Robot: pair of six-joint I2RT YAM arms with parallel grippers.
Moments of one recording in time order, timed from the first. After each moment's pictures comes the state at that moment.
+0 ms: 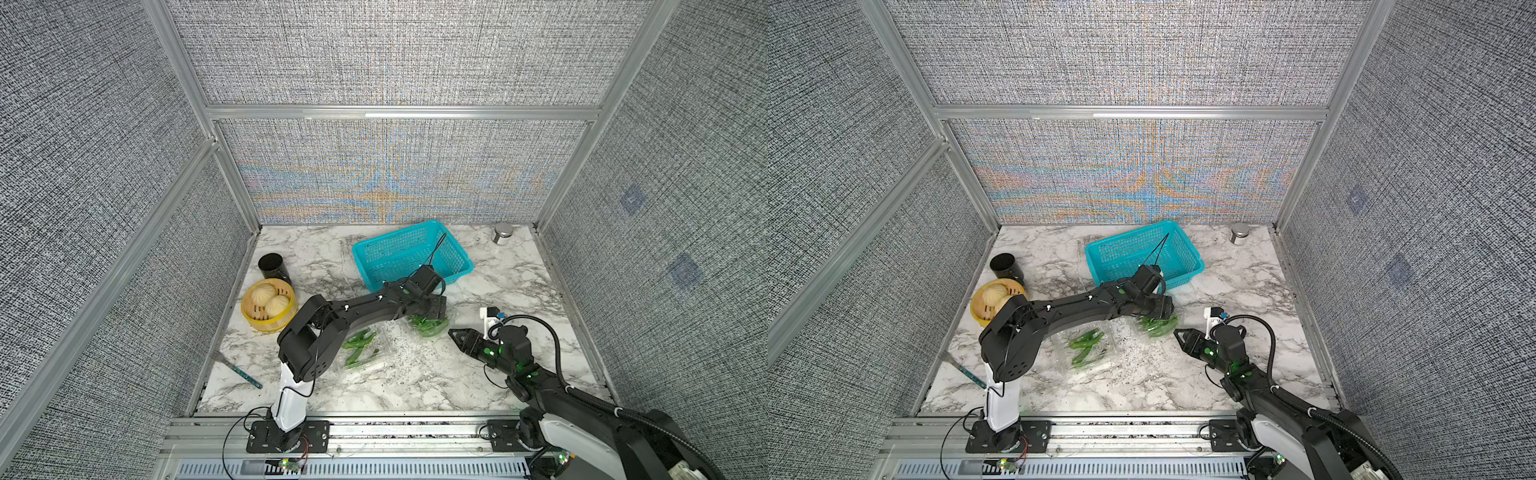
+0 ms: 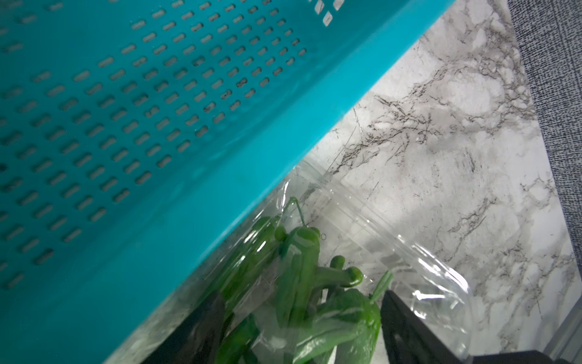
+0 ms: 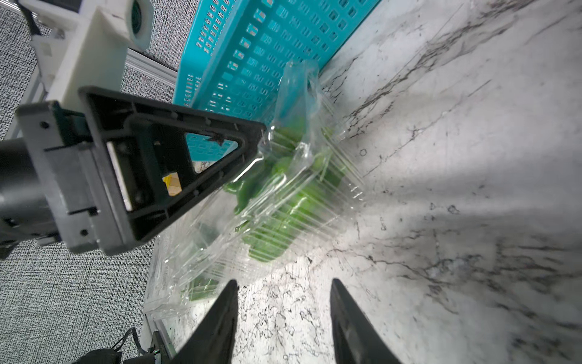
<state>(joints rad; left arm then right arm) -0.91 2.00 1.43 -0.36 0.06 -0.60 0.43 0.98 0.11 0.44 -0.30 0.88</state>
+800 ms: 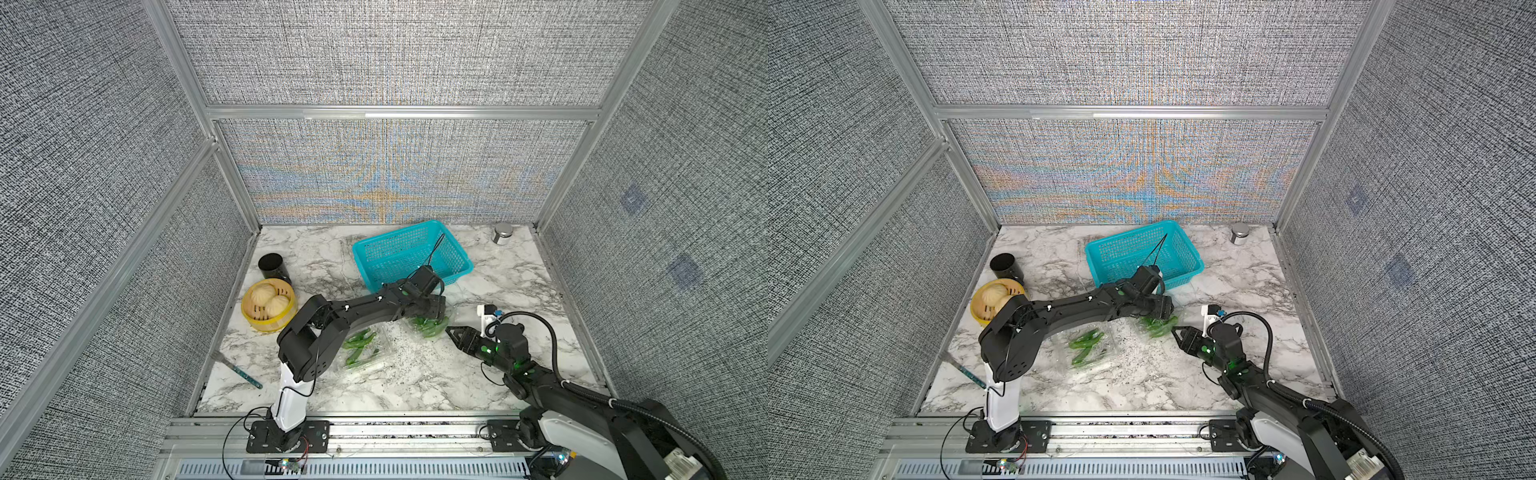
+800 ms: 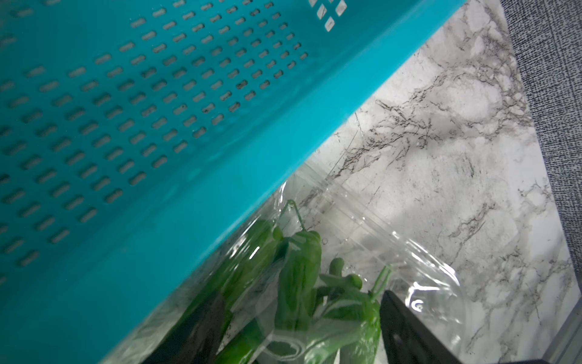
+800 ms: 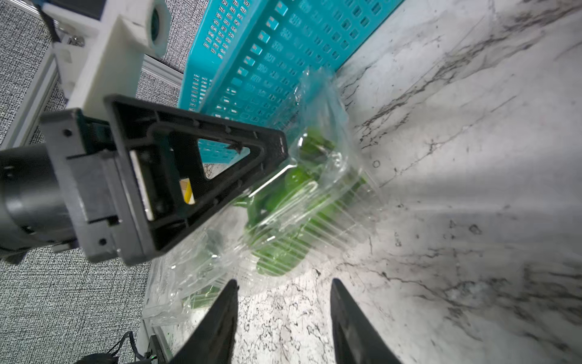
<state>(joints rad) -0.91 1.99 1.40 -0.32 0.07 -0.62 0.46 1.03 0.14 0.49 -0.27 0.87</state>
